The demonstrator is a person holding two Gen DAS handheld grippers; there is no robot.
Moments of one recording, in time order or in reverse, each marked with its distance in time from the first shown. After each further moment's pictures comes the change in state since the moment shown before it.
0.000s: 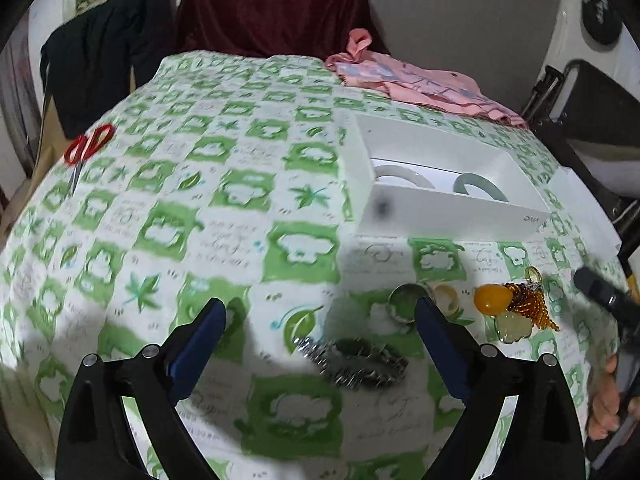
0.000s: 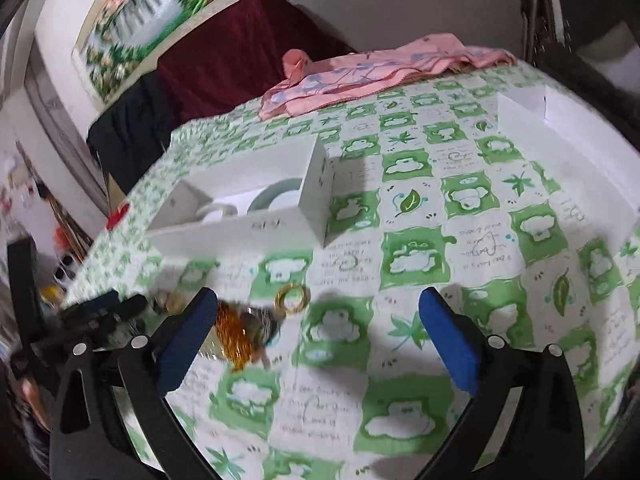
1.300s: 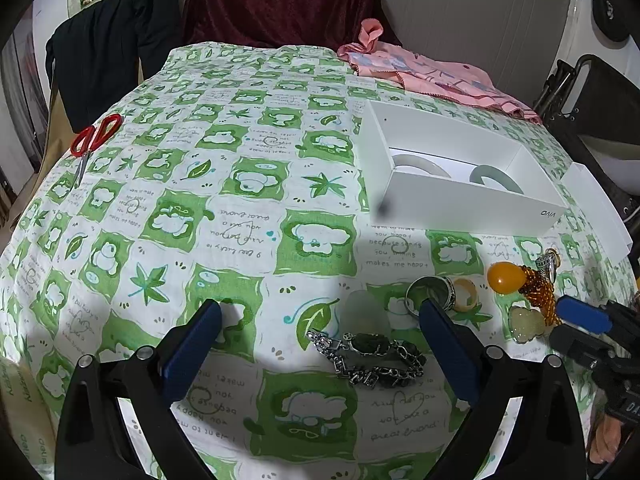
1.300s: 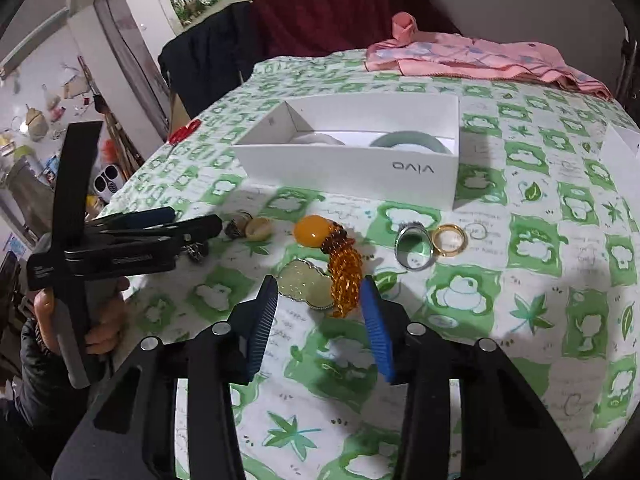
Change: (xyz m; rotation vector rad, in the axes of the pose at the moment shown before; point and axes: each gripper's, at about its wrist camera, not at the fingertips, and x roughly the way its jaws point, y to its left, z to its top) left arm 0.005 -0.001 0.001 0.004 0.026 0.040; right arm 0.007 0.047 -0.015 -0.208 0.122 0.208
